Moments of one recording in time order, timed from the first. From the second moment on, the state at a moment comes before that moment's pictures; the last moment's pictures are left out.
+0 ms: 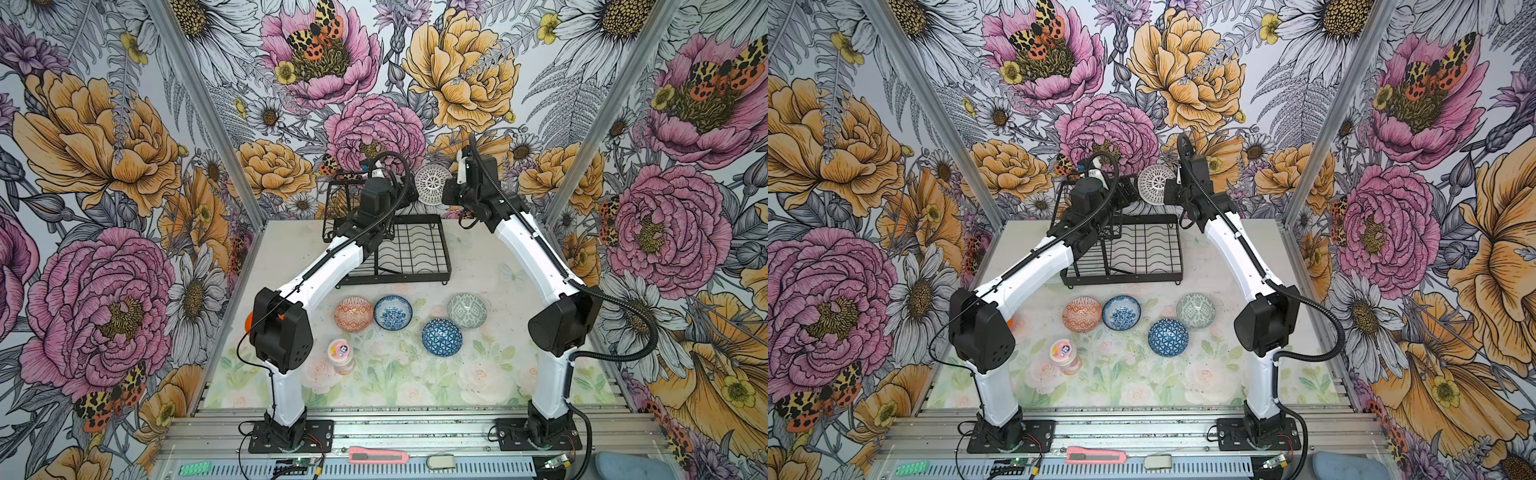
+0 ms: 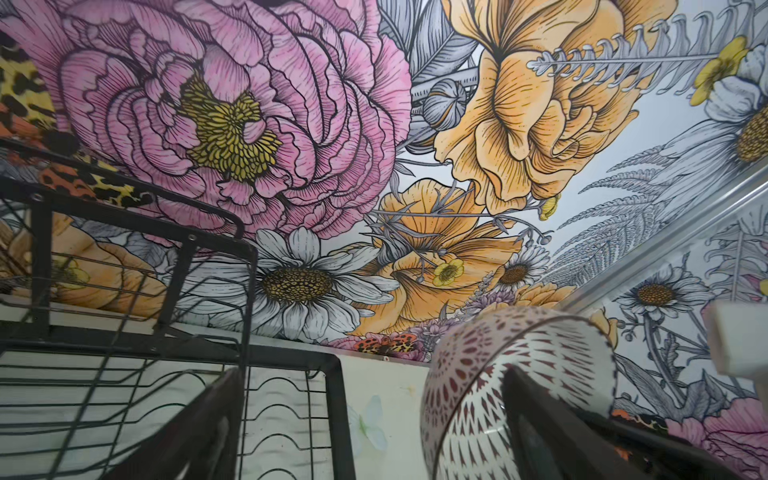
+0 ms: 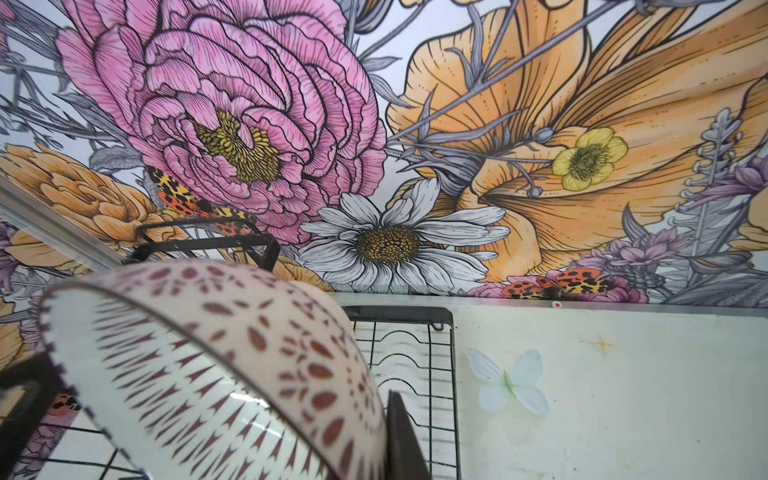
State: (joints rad) left arm -0.52 1.85 1.78 -0.01 -0.24 -0.64; right arm 0.36 1.99 2.17 -0.64 0.09 0.25
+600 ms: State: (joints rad) left arm -0.21 1.58 1.66 -0.18 -0.09 -0.76; right arm 0.37 2.07 2.12 -0.61 0.28 -0.04
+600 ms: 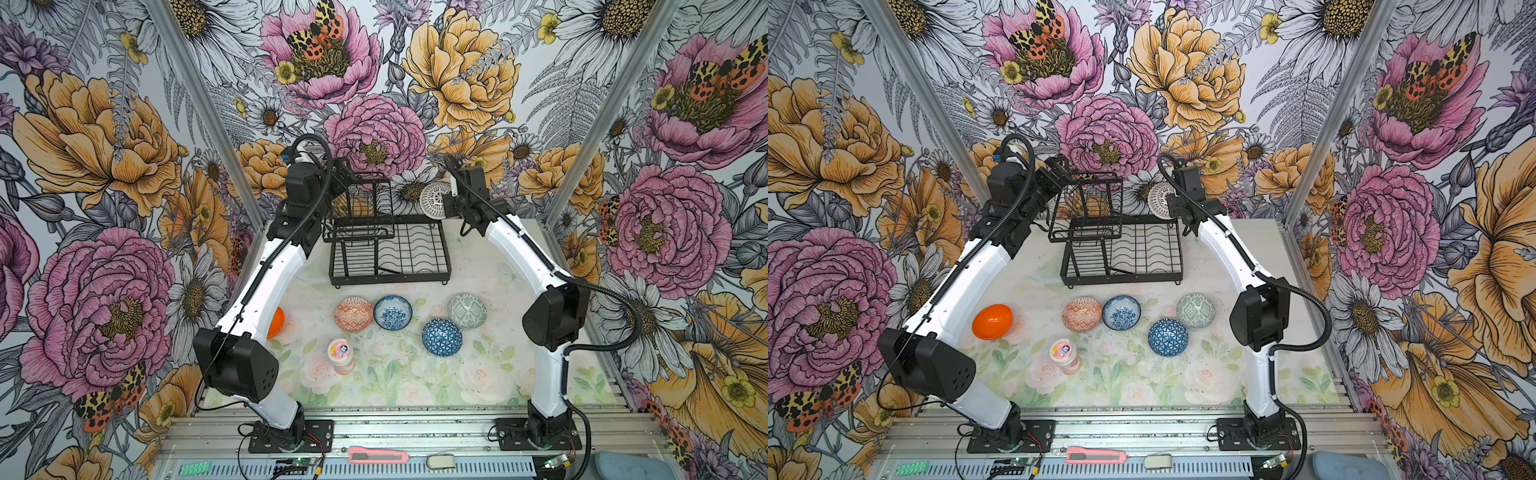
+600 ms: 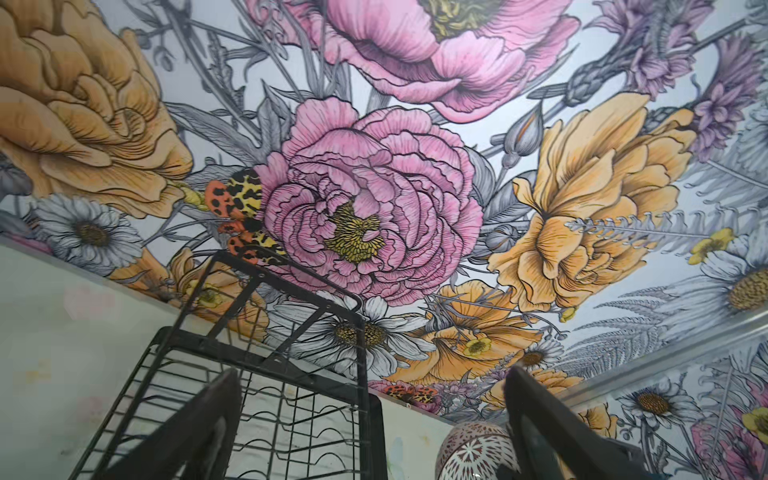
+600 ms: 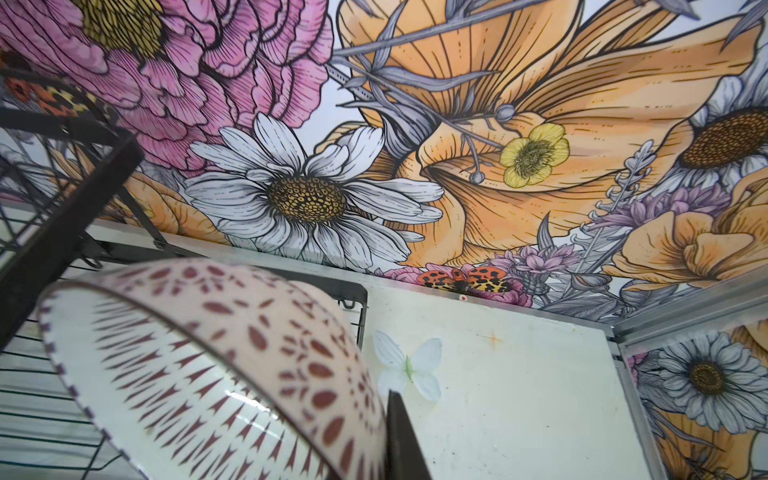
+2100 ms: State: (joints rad) left arm 0.06 1.48 1.38 -0.39 0.24 -1.00; right arm 0.48 2.67 2.51 -0.36 0.38 -0.32
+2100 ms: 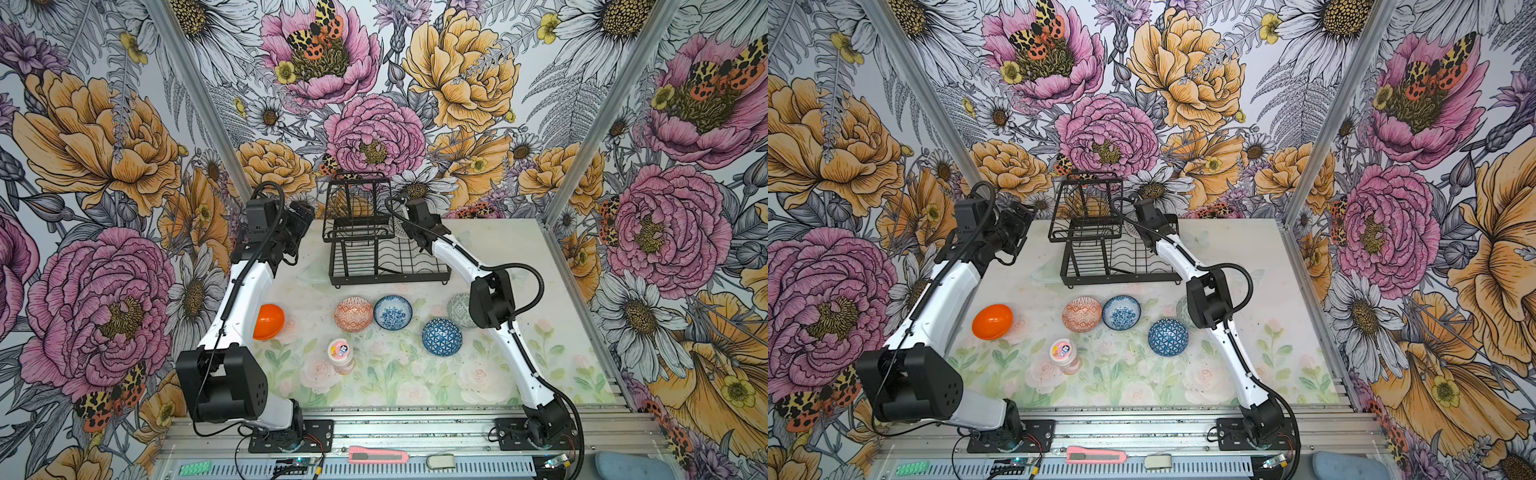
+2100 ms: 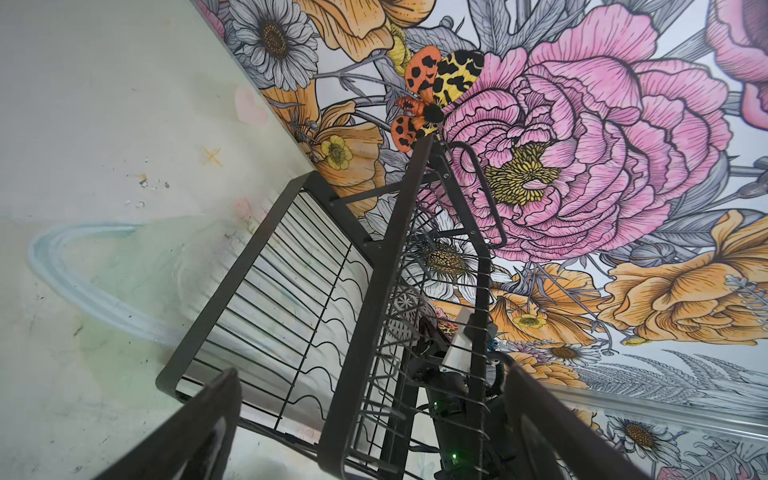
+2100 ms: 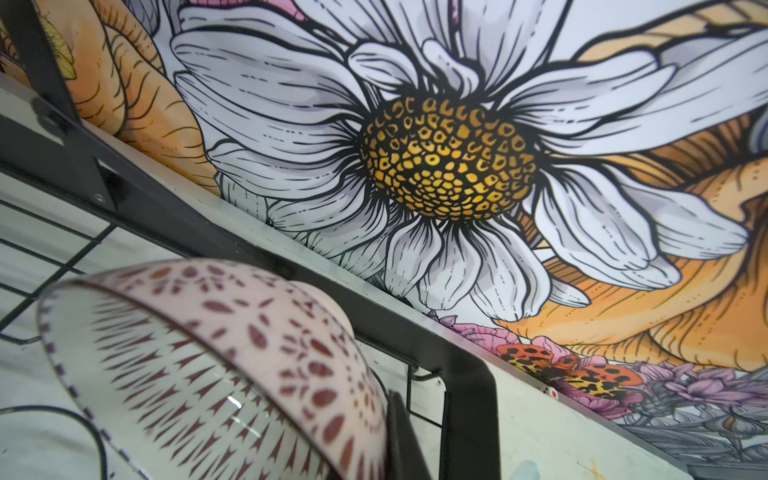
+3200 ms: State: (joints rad) left arm 0.12 1.49 1.39 -0.42 0.34 -1.00; right arm 0.51 2.80 2.54 -0.09 0.43 -0.33
